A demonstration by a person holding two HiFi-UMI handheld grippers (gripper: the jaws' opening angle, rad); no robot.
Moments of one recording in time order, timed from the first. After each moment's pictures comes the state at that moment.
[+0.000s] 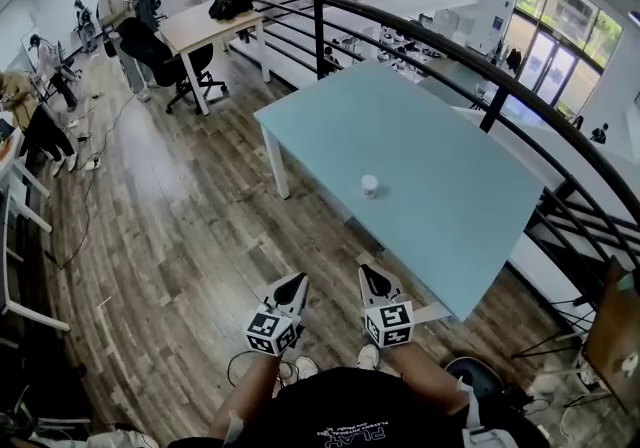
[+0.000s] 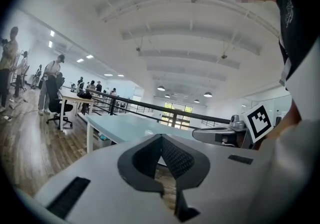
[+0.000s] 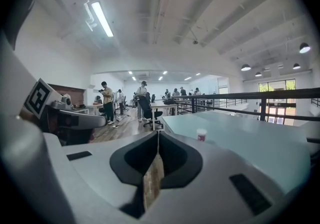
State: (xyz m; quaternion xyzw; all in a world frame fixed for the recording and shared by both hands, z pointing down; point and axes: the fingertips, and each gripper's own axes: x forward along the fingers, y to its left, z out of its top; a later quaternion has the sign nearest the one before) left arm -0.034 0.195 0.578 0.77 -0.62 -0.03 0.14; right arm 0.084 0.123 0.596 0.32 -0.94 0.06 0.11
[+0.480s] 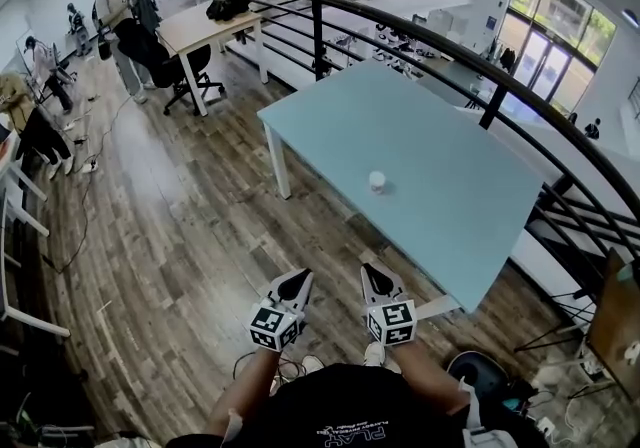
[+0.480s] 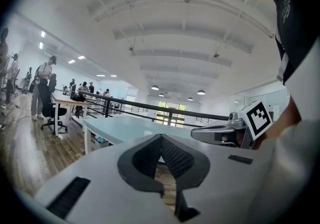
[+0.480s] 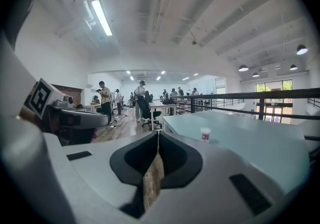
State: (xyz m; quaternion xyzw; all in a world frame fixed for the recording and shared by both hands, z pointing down) left arm -0.059 0.208 0.576 0.80 -0.59 -0.01 0.12; right arm 0.057 0.147 0.597 0.34 -0.93 0.06 0.11
